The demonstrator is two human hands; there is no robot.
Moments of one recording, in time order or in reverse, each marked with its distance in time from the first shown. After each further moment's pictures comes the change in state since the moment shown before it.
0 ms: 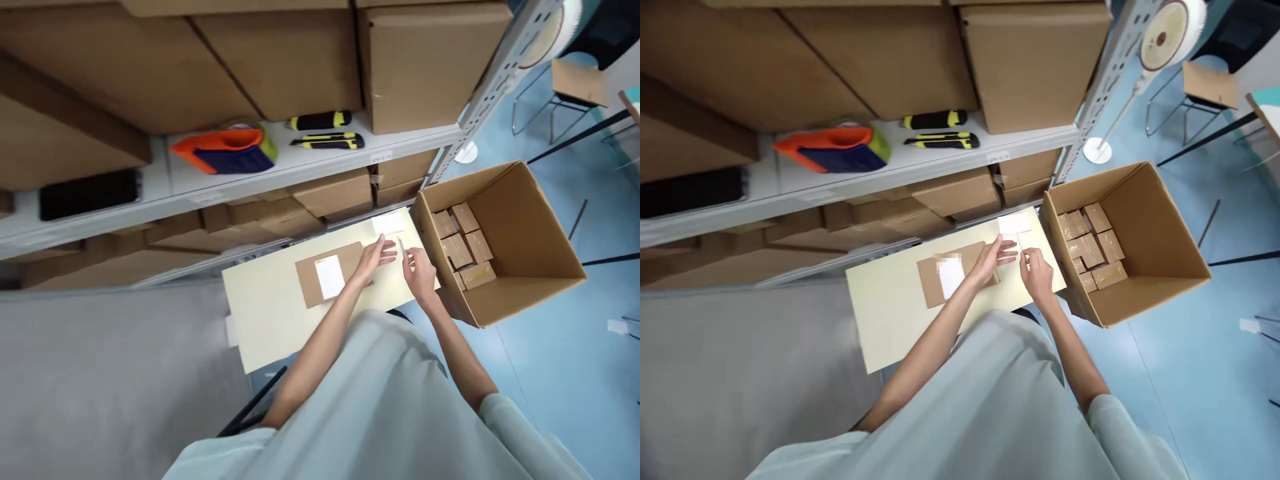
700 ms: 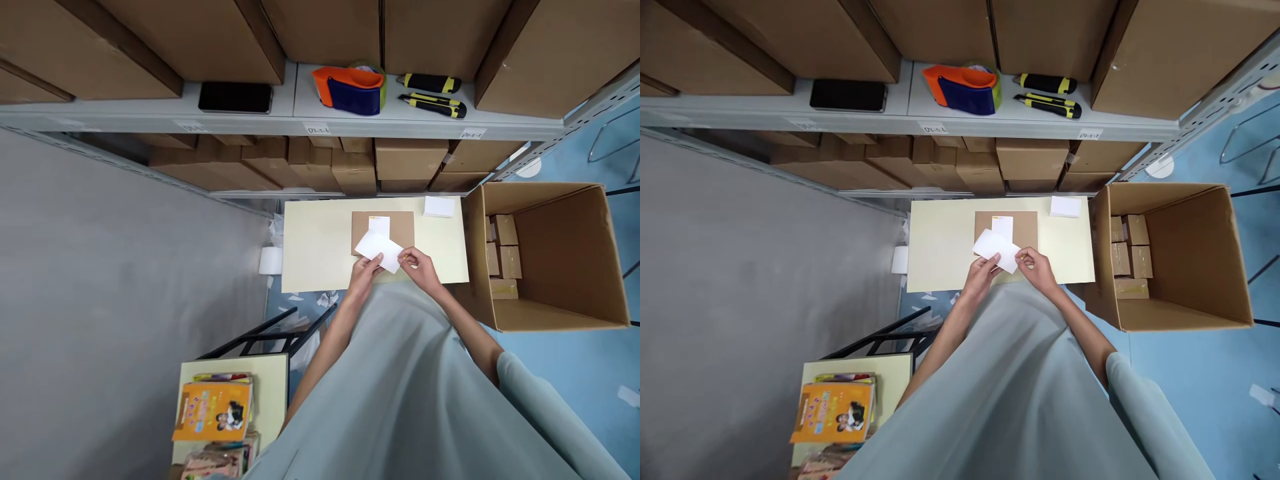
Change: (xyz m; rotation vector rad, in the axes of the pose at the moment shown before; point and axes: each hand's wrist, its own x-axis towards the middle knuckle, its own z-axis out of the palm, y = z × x) left_hand -0.186 -0.052 -0.086 -0.461 0.471 0.068; right_hand -0.059 -0.082 0.033 0.554 -0.638 -0.007
